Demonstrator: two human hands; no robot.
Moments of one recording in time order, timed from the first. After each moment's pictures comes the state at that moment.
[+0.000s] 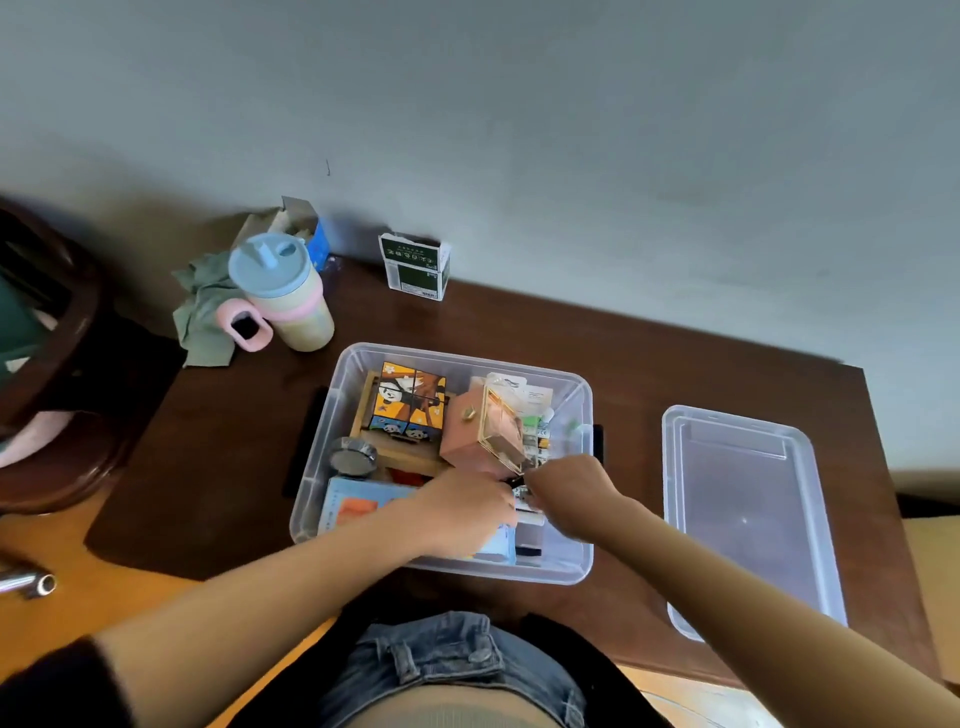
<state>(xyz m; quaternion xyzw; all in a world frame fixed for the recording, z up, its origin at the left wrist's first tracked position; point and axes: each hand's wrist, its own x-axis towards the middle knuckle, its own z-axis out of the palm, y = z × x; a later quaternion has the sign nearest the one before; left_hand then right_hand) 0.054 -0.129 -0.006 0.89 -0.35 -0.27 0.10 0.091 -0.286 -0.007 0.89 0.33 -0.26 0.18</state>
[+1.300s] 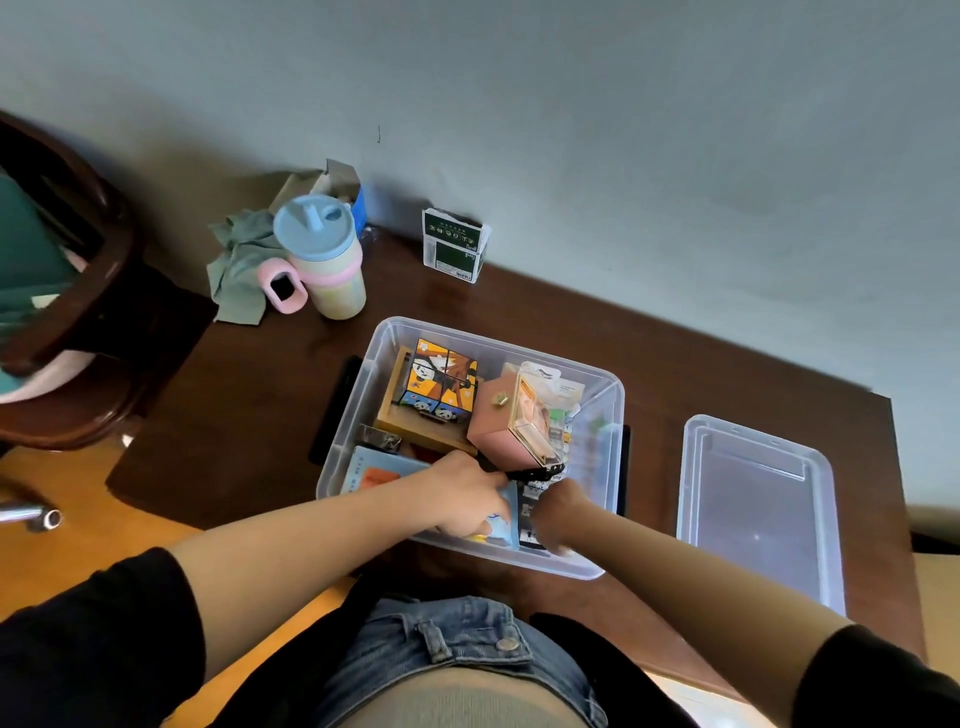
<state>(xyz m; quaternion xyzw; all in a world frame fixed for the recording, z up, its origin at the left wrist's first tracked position) 0.057 -0.112 -0.035 0.87 -0.36 -0.34 -0.02 0.079 -0.262 -0.067 0.73 0.42 -0.41 0.35</state>
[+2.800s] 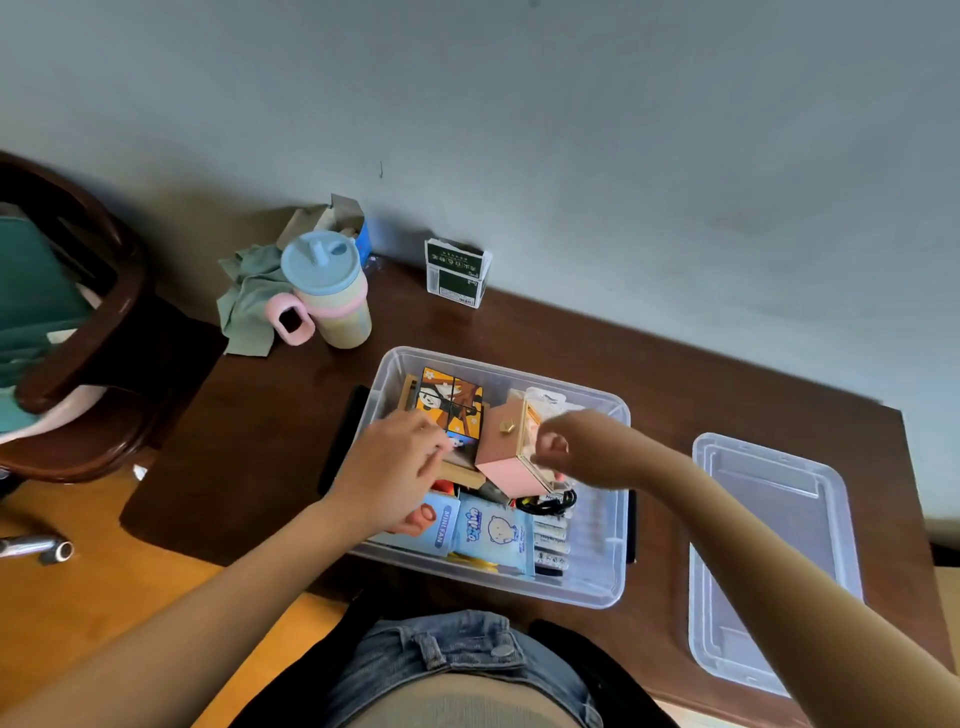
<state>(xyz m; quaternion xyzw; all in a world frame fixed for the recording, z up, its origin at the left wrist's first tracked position) 0.047 -0.035 0.001 0.97 -0.07 -0.05 0.24 0.139 -0.256 0.051 0.89 0.26 -0.36 -0.11</state>
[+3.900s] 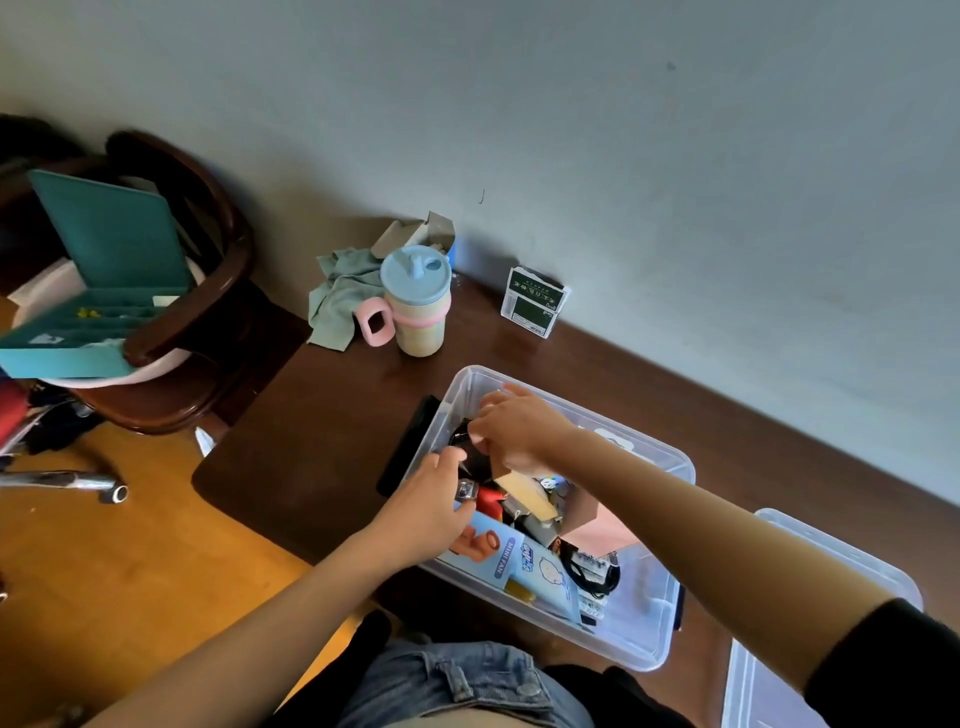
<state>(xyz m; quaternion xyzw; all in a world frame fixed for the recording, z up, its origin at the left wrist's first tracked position) 0.021 -0.029 -0.005 0.90 0.13 -0.18 0.37 0.163 -0.130 0.013 0.80 0.56 -0.20 0.07</state>
